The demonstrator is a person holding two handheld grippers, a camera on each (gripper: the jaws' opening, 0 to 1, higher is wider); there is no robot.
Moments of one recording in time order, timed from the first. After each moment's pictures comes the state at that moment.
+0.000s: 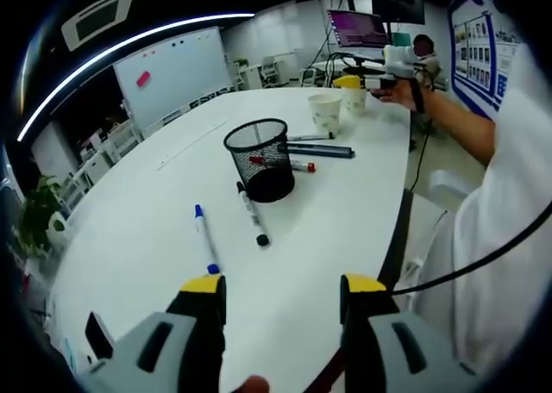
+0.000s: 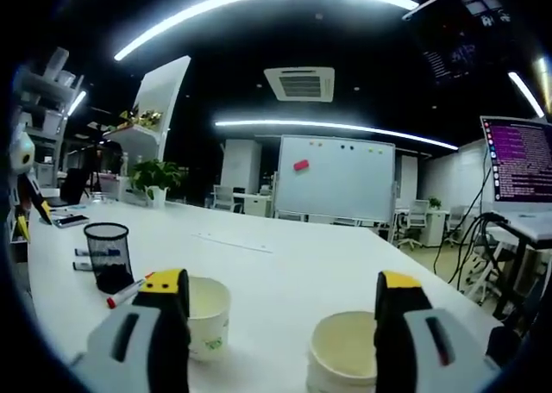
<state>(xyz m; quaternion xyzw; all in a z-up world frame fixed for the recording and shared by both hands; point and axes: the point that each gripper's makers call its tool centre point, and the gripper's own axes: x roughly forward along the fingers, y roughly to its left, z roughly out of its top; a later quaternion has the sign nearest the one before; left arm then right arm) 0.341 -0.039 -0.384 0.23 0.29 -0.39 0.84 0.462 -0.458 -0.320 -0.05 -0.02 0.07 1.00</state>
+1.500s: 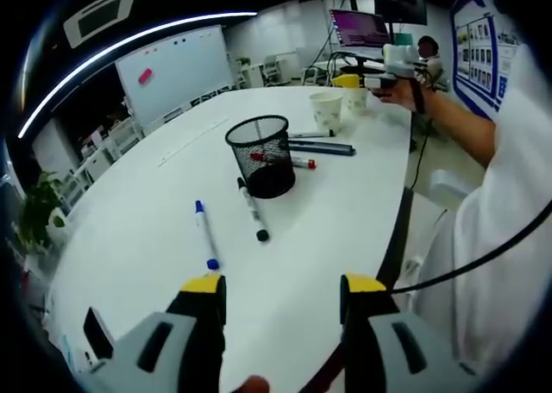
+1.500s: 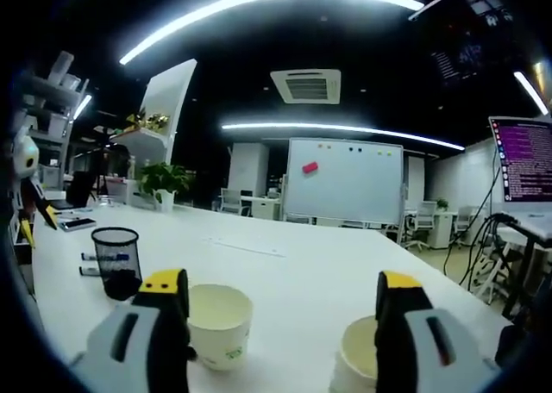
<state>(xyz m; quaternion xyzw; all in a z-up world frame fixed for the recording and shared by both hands) 0.338 -0.036 -0.387 0.23 0.29 -0.39 0.84 0.465 -0.437 -0.318 -0.05 -0.02 0.09 0.99</state>
